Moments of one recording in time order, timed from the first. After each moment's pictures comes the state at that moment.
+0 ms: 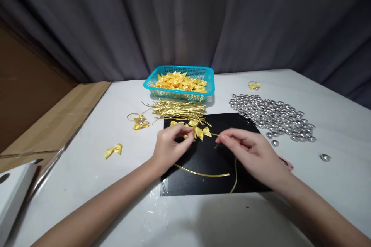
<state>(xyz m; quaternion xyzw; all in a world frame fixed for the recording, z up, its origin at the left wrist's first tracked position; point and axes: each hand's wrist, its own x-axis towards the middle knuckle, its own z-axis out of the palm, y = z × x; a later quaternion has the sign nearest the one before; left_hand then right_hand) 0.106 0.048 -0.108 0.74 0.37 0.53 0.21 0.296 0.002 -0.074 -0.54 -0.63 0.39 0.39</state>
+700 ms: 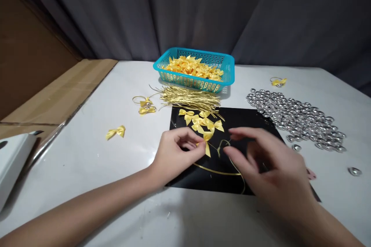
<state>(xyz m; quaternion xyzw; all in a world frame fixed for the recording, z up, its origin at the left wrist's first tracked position) 0.098 0.012 -0.100 0.55 0.49 0.45 0.51 0.280 -0.014 -0.081 -0.54 -0.76 0.02 0.37</state>
